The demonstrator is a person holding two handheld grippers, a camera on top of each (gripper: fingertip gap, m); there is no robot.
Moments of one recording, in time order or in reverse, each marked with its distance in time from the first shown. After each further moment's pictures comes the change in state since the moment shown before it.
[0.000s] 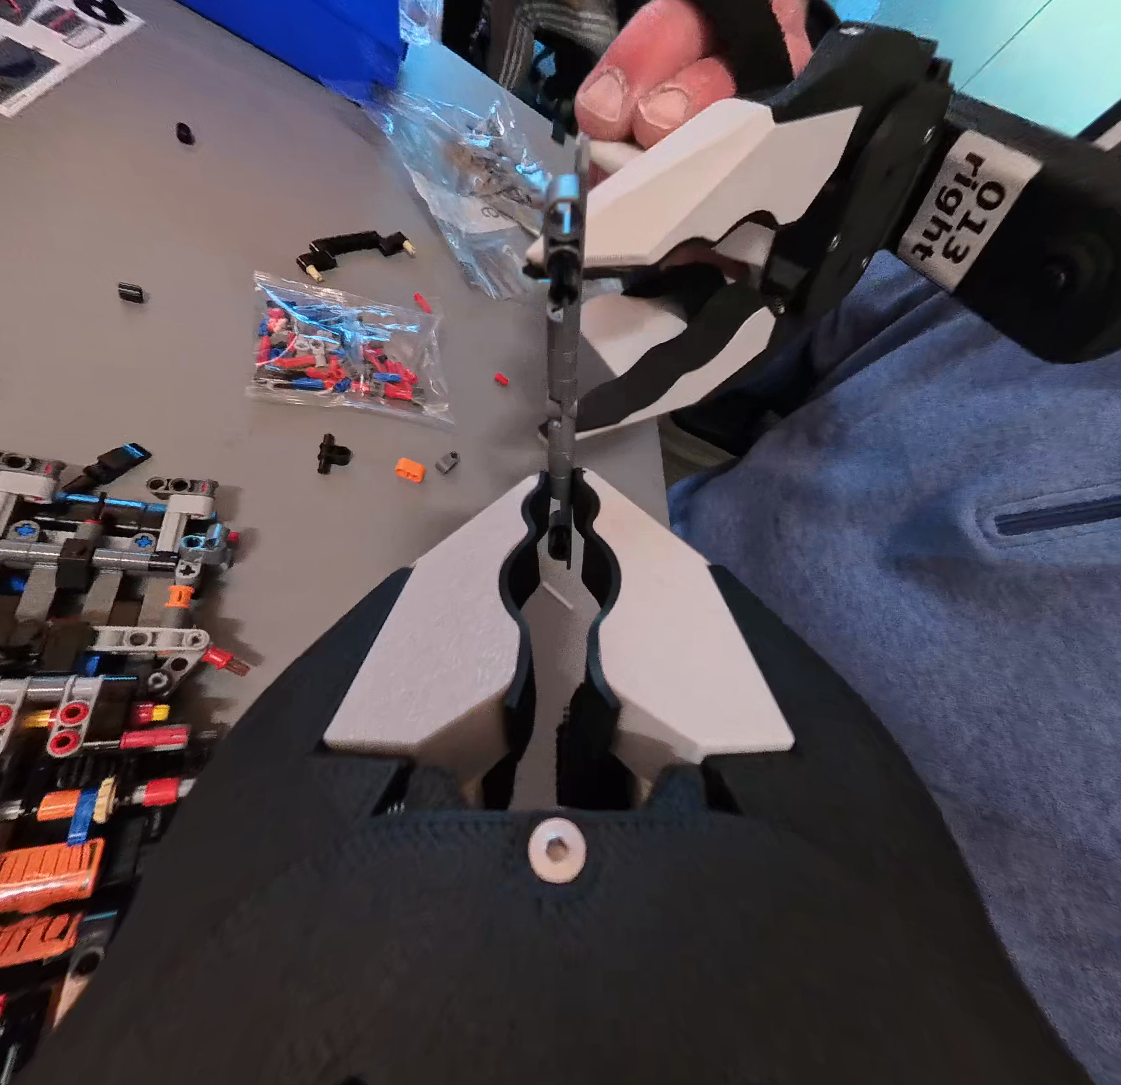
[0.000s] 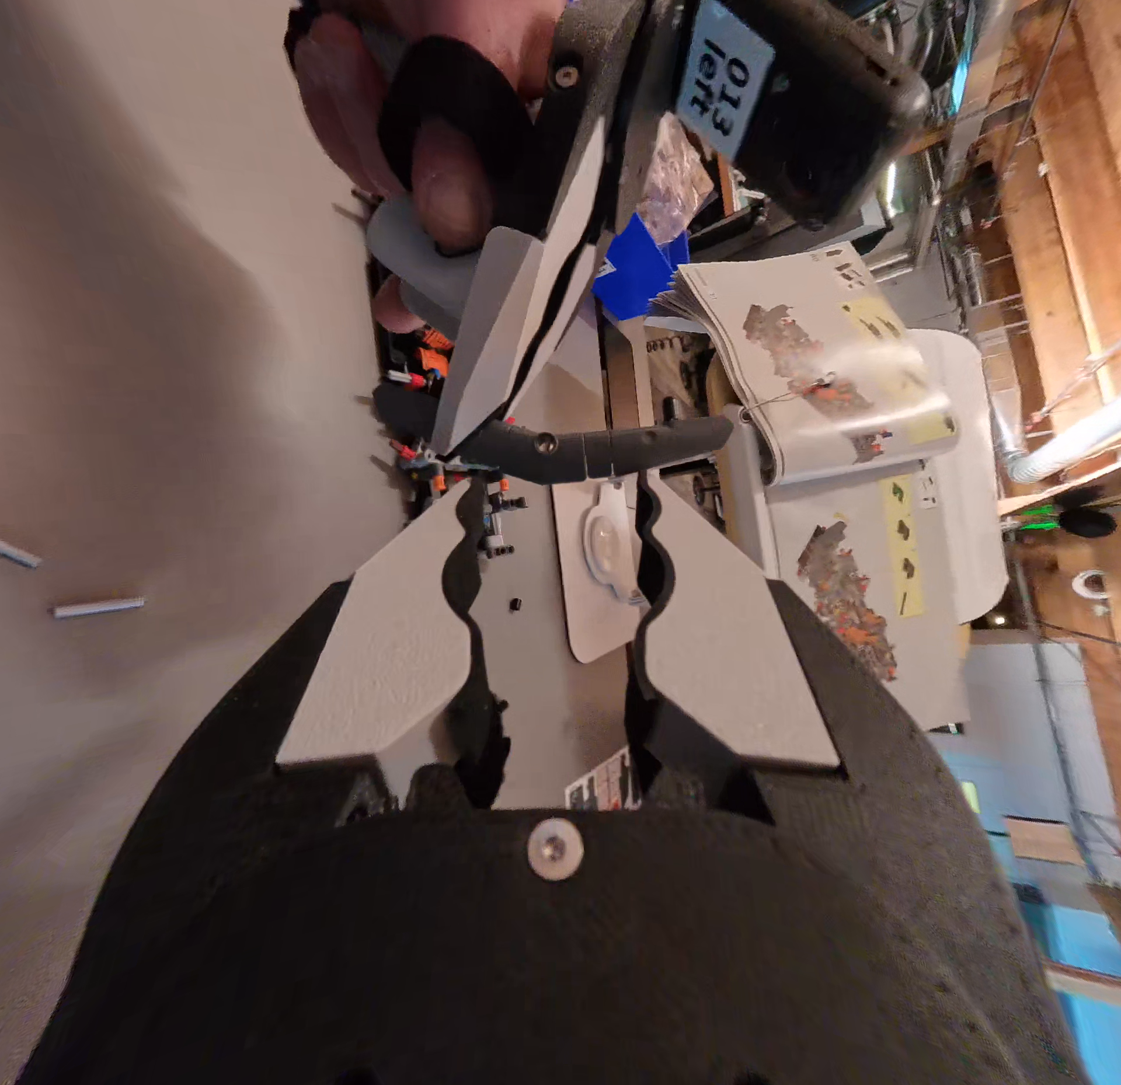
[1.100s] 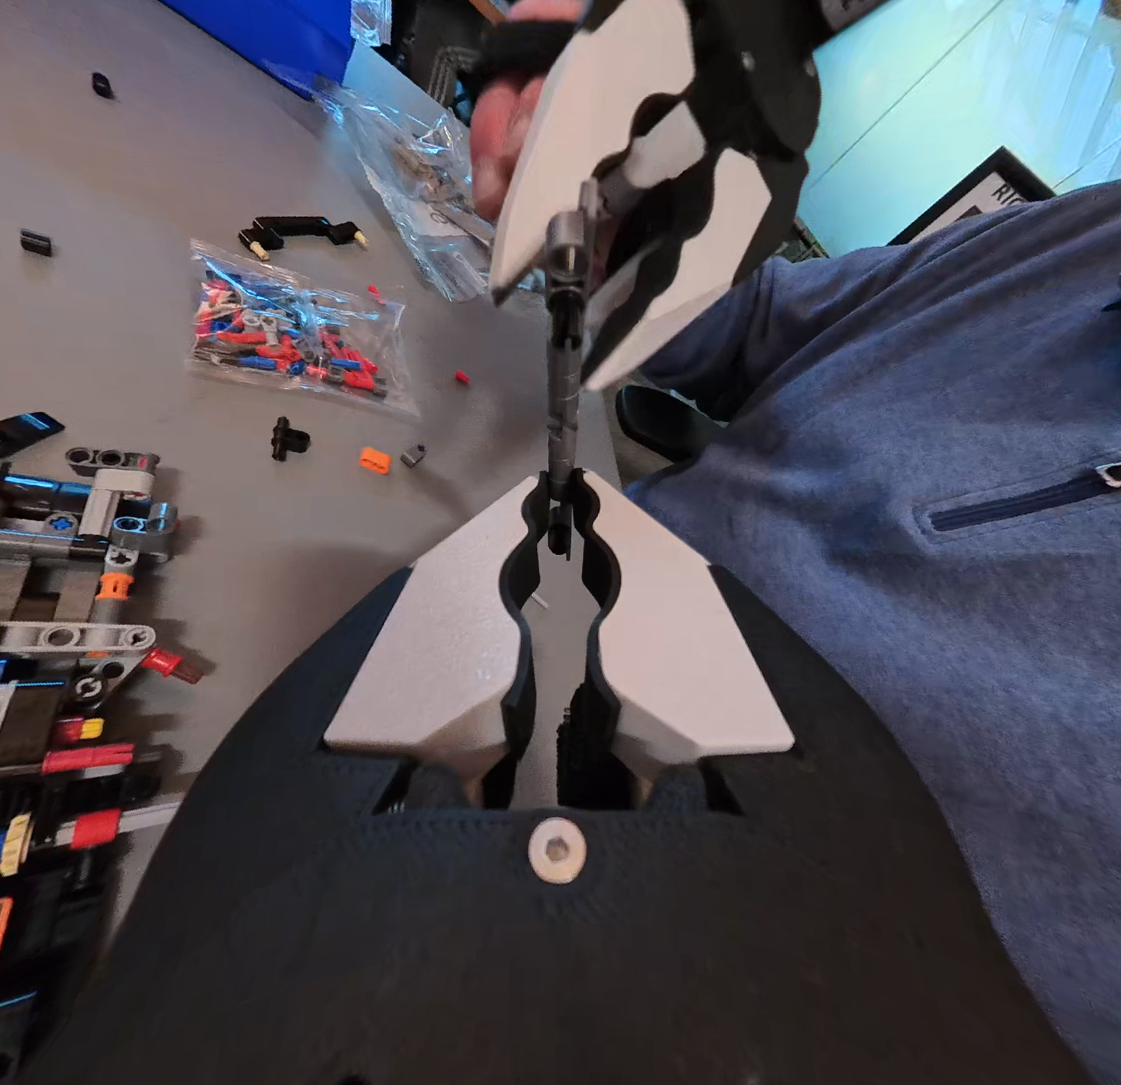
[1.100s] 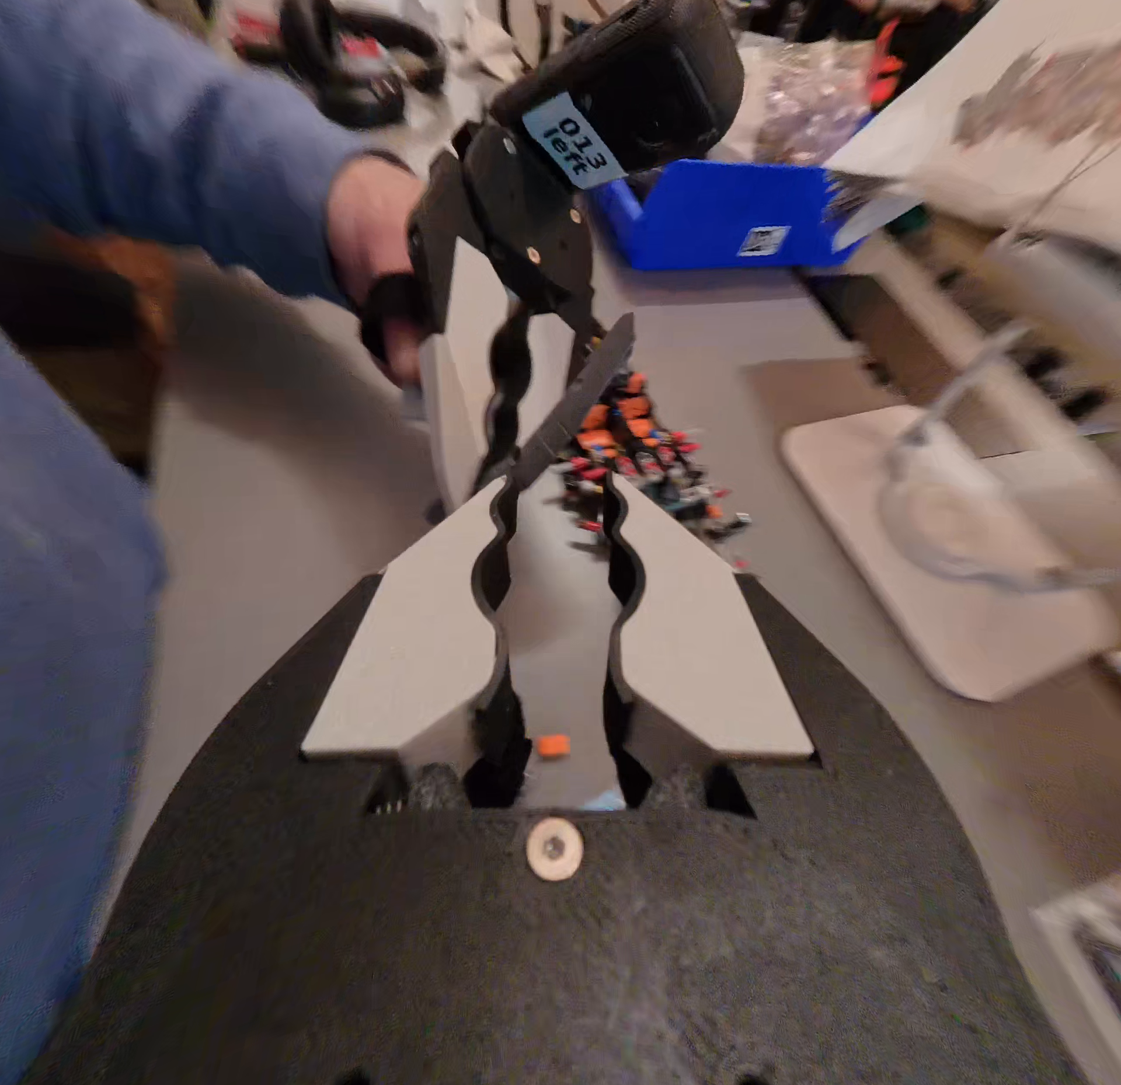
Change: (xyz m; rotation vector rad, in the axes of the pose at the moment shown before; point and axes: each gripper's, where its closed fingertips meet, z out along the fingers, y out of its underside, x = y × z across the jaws) left arm -0.005 0.012 0.000 0.060 0.150 -0.077; right arm -0.003 0.002 0.011 0.156 -0.369 0.728
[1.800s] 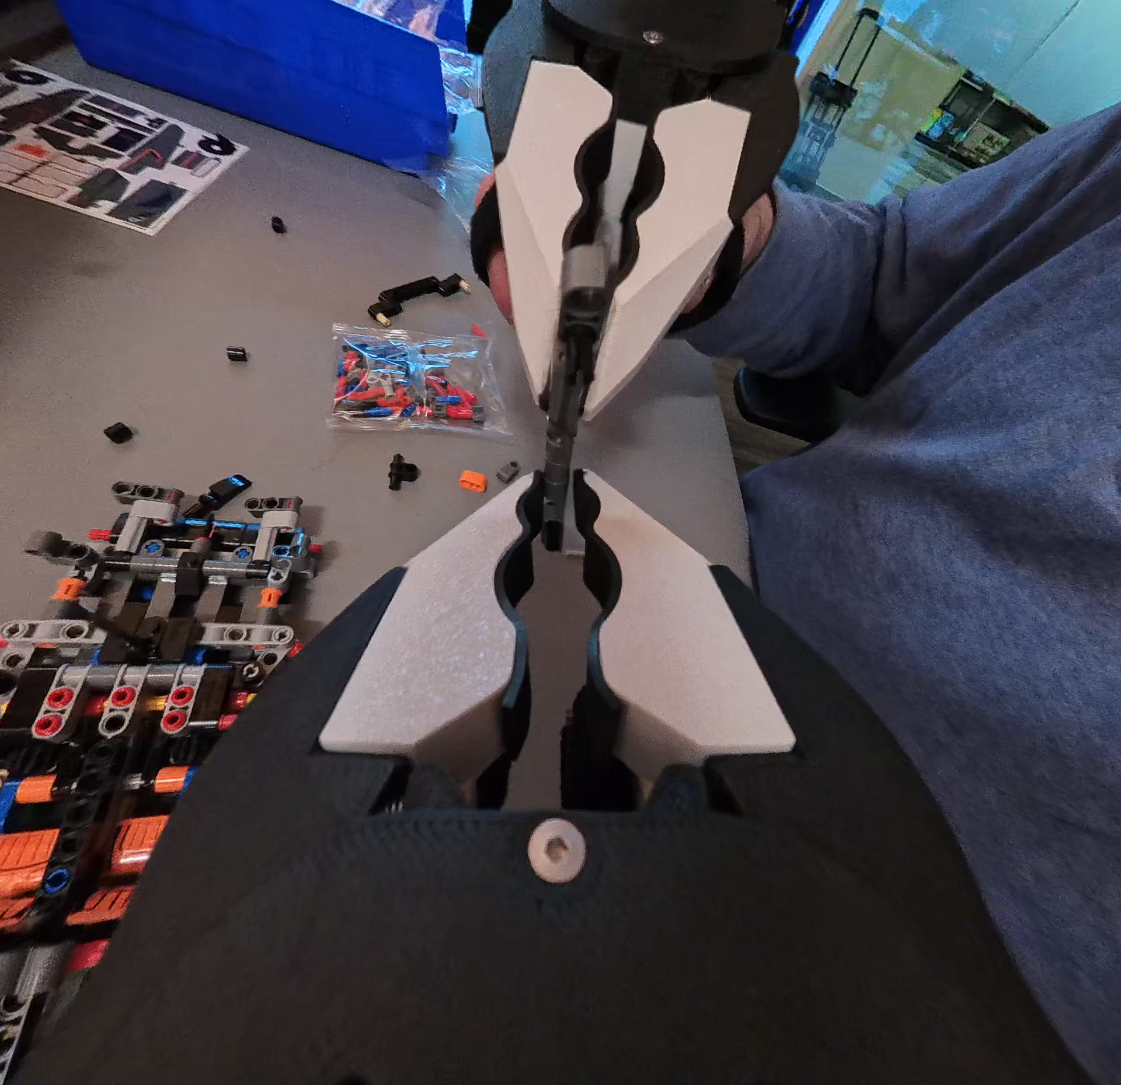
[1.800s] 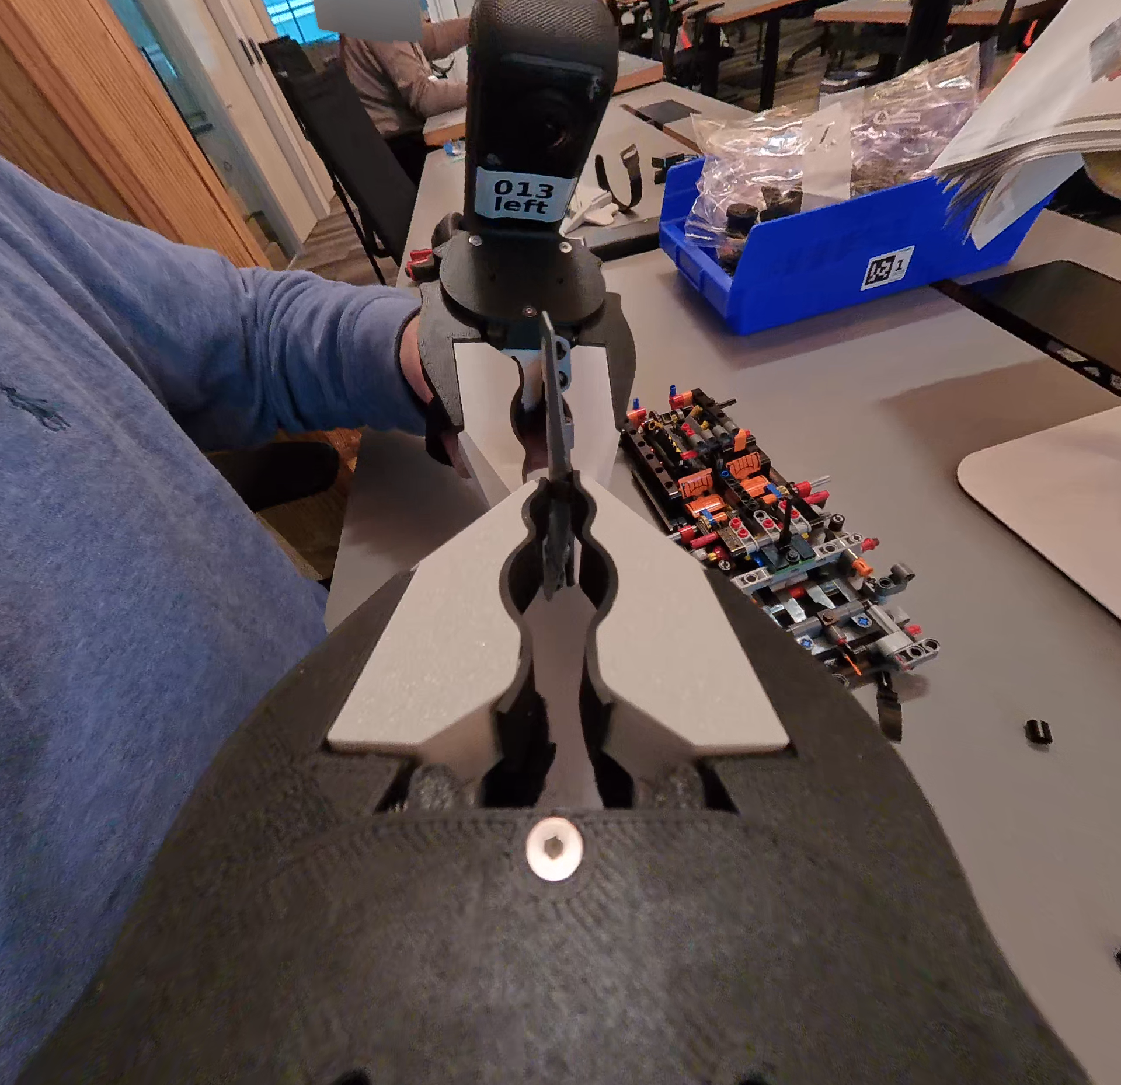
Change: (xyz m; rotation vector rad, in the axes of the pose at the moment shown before) left arm -0.006 -0.005 -0.005 0.003 -0.250 0.259; right arm -0.014 -0.019 0.011 0.205 -0.254 0.328
